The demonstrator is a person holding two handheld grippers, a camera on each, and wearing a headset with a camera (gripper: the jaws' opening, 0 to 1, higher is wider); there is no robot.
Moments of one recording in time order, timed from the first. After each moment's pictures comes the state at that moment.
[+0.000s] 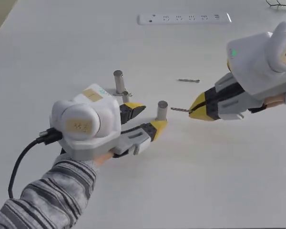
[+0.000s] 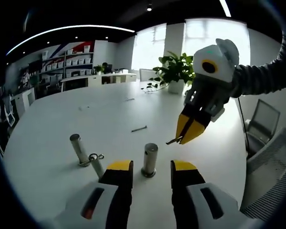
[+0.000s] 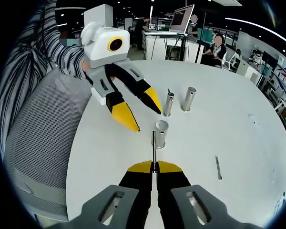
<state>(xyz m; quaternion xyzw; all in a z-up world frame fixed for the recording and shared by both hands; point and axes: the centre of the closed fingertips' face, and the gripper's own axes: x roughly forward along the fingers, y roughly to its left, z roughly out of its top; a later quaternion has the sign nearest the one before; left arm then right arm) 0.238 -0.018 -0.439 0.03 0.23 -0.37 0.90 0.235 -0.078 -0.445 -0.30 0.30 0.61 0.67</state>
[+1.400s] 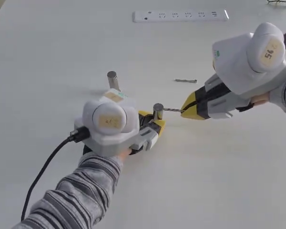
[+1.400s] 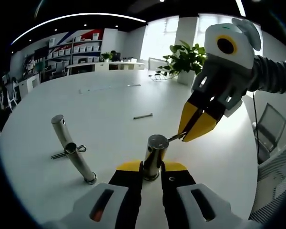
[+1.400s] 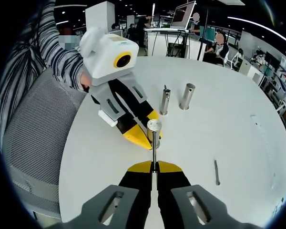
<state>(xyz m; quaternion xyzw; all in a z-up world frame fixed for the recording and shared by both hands) 0.254 -0.036 -0.478 0.01 0.28 -0.34 0.90 0.239 -0.069 -0.451 -0.32 0.30 0.62 0.66</state>
